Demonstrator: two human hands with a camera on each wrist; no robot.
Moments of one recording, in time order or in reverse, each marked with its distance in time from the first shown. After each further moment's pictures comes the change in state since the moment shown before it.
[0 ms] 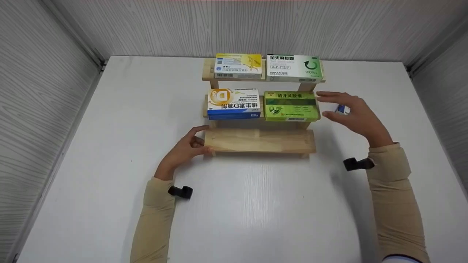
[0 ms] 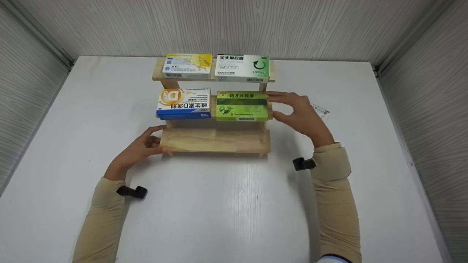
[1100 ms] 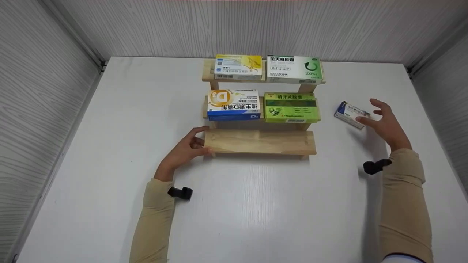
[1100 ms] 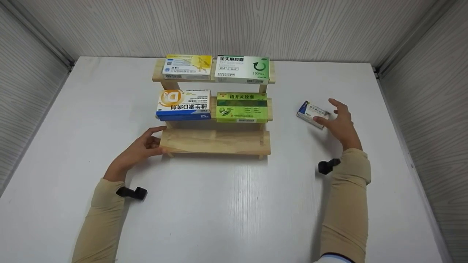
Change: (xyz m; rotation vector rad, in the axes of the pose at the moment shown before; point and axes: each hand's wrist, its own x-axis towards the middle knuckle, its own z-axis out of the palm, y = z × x) left_hand -0.013 0.024 0.000 -0.002 -0.015 -0.032; right_hand -0.037 0.133 -0.025 0.150 0.054 0.593
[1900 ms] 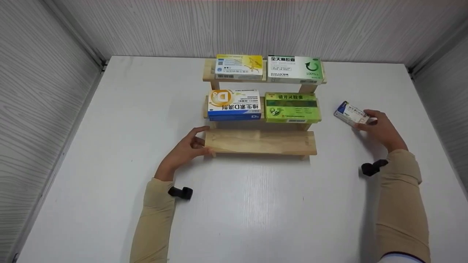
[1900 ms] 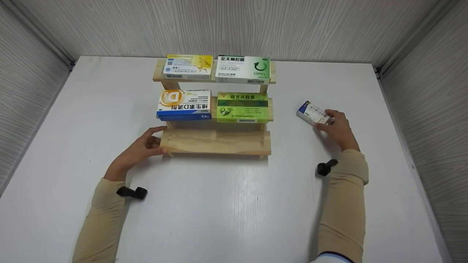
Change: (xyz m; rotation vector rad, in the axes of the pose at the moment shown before) left_hand 0.014 -0.022 0.001 0.011 0.020 0.025; right_hand 0.008 0.016 0.007 -0.110 -0.080 0.048
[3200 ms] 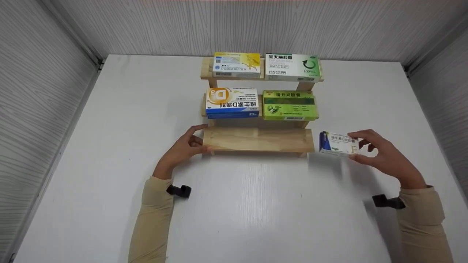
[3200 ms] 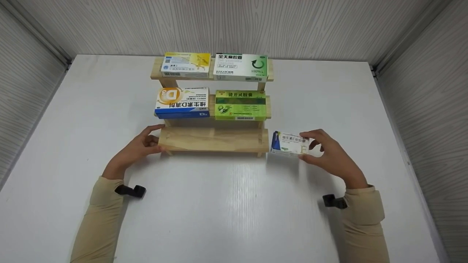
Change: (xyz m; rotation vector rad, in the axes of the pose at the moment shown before) left_hand 0.001 -0.001 0.000 -0.026 -0.011 0.014; right_hand -0.118 -0.037 0.026 -0.117 0.019 -0.515
